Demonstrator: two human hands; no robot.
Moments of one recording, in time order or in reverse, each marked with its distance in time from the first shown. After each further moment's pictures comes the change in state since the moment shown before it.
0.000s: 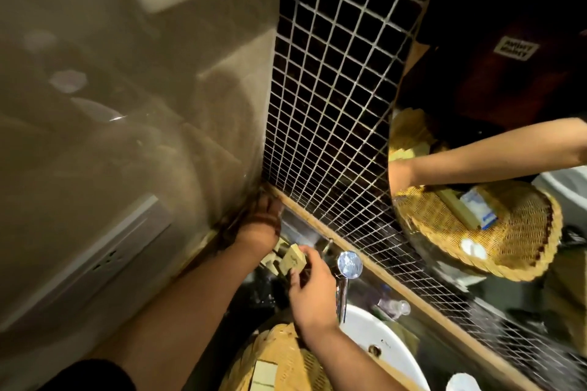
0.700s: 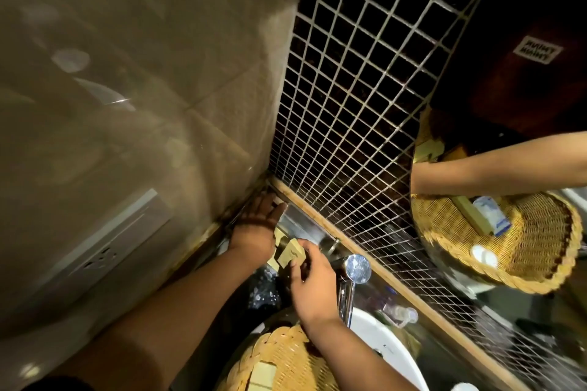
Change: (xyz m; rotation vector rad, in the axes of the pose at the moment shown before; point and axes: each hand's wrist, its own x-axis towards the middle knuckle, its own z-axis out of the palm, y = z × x) left_hand -0.007 -0.021 0.025 0.012 -0.103 0.074; right_hand 0.018 0.004 0.011 0.013 -0.077 0.006
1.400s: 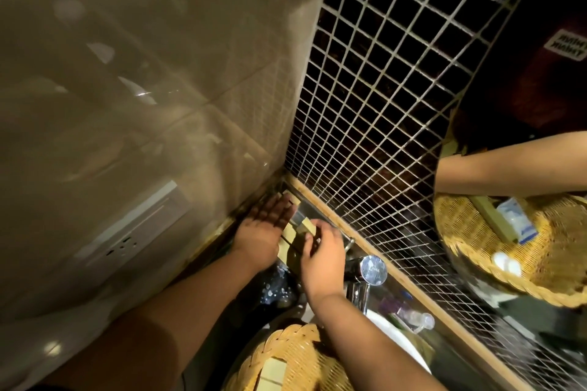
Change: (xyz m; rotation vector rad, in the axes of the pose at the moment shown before) left_hand -0.023 -0.015 0.002 0.096 -0.004 0.062; right_hand 0.031 -0.022 0.007 -0.055 0.105 -0.063
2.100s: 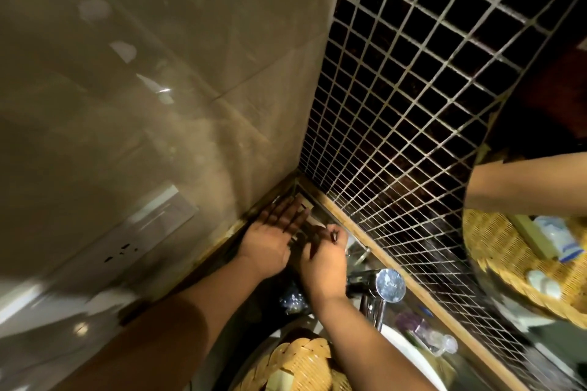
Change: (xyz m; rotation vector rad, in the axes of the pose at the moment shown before) left_hand -0.001 -0.006 0.012 -0.014 0.097 0.046; right_hand 0.013 -0.001 0.021 -0.034 -0.128 0.002
